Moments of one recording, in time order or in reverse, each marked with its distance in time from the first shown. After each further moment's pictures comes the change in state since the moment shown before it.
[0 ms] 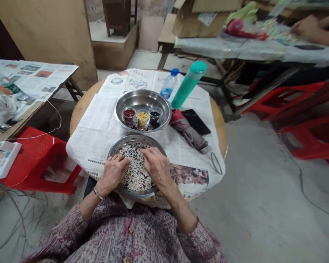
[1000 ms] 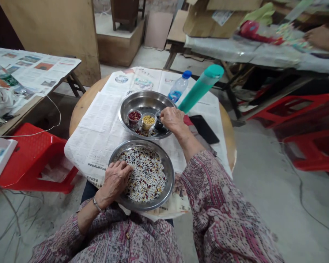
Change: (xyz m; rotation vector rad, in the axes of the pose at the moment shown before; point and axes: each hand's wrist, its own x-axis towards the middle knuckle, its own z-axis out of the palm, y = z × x) left_hand -0.001 0.001 0.001 0.008 -0.036 0.005; right_hand 0.190 0.113 0.003 -0.344 -0.212 0.310
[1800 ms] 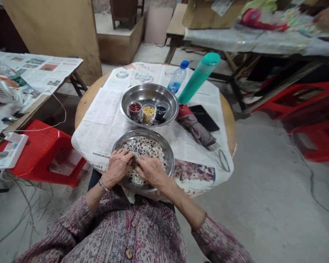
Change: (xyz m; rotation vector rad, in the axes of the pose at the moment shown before) left_hand 0.000 0.001 0.000 -0.010 0.050 0.001; right_hand -0.234 -0.066 0.025 0.165 -0.167 -0.539
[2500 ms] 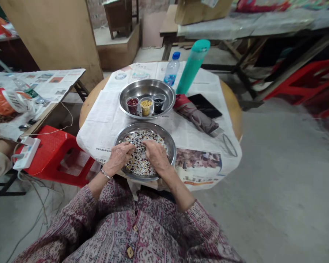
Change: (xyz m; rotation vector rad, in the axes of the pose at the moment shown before) left_hand 0.005 -0.006 0.005 -0.039 0.025 0.029; right_hand 0.004 0.024 0.033 0.214 0.409 0.191
